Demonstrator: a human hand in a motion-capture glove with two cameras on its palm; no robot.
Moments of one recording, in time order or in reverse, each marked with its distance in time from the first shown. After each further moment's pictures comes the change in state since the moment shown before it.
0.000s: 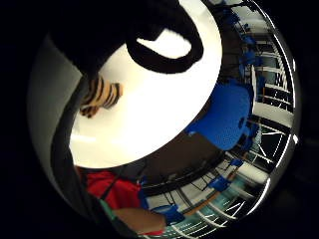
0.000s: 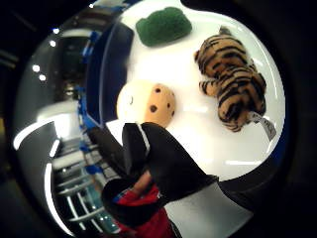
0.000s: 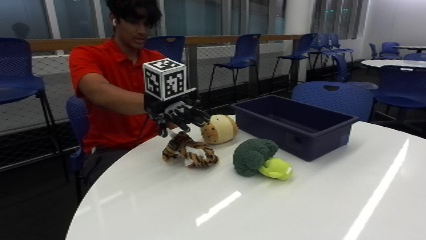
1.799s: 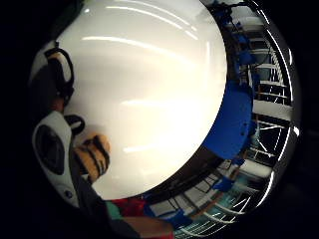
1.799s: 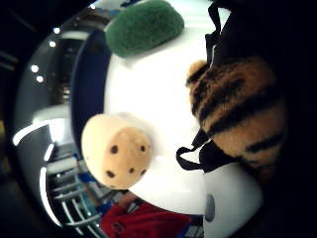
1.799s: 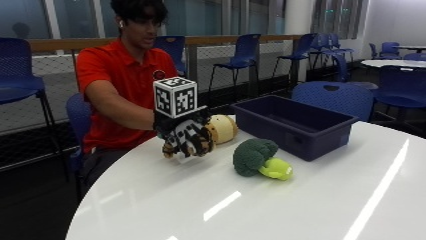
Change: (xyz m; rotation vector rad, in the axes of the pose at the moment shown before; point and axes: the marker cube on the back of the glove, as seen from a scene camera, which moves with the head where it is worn) arm 0.006 -0.053 0.040 0.083 0.059 0.023
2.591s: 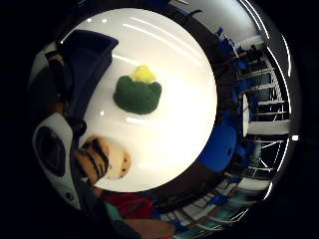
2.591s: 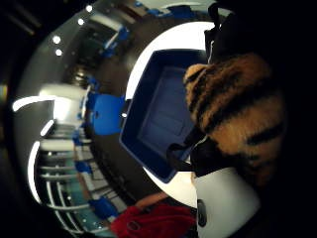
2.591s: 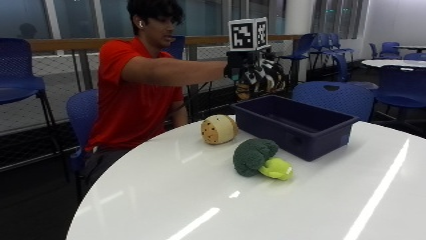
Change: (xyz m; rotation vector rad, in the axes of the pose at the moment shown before) arm -0.214 -0.074 -0.158 0.152 -0.024 -0.221
